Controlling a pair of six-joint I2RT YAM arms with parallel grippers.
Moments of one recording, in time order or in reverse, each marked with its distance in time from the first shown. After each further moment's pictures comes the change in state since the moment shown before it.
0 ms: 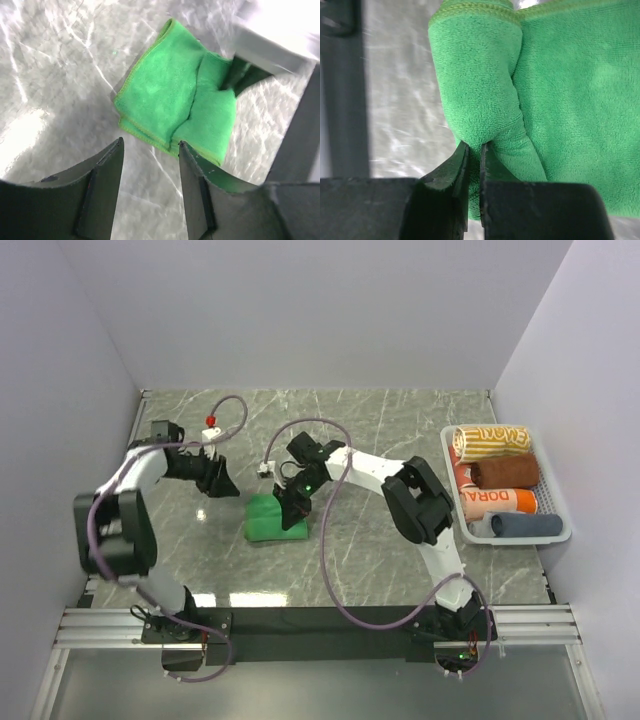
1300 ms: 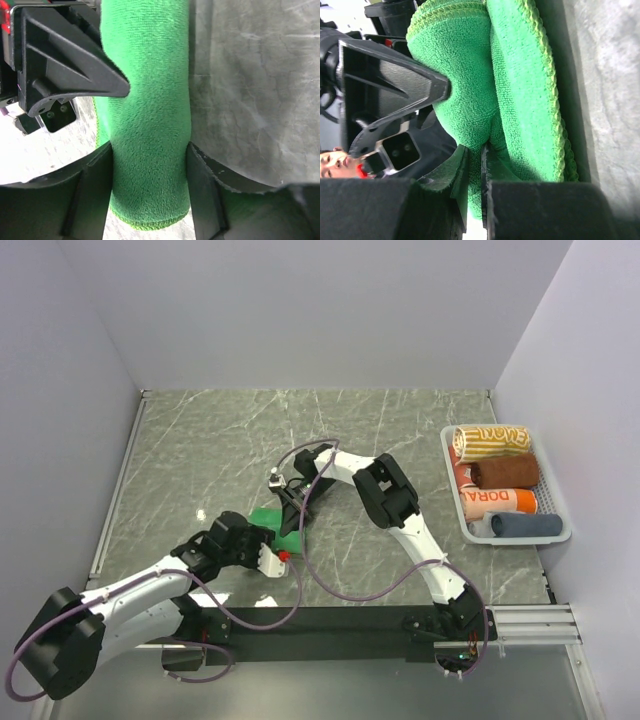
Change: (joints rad) left arm -0.765 -0.764 -0.877 0.711 -0.725 0.449; right arm -0.080 0.454 0.360 -0.458 -0.524 0.353
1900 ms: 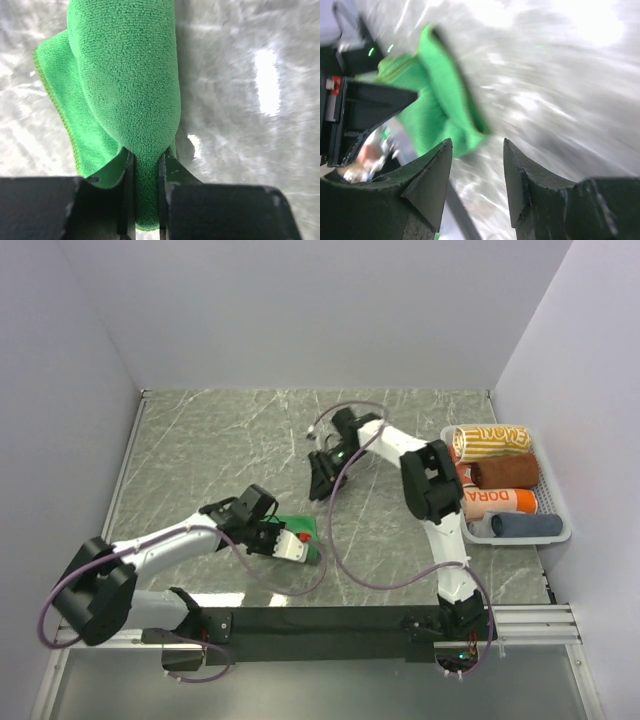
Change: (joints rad) left arm -0.050 0.302 0.339 -0.352 0.107 -0.056; right arm -0.180 -0.313 -0.192 0.203 0.410 0.088
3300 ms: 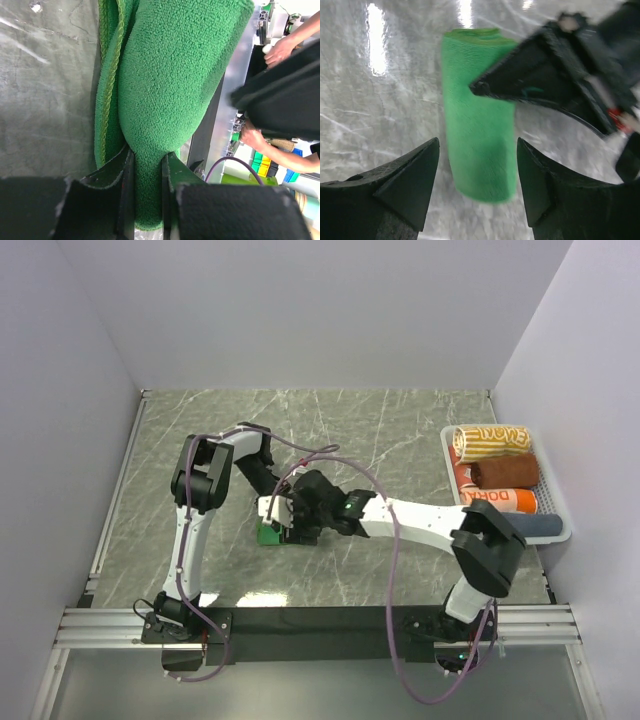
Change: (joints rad) left arm 0.375 1.163 1.106 -1.148 0.544 -0.028; right arm 0.483 -0.687 -0.716 0.698 0.709 -0.550
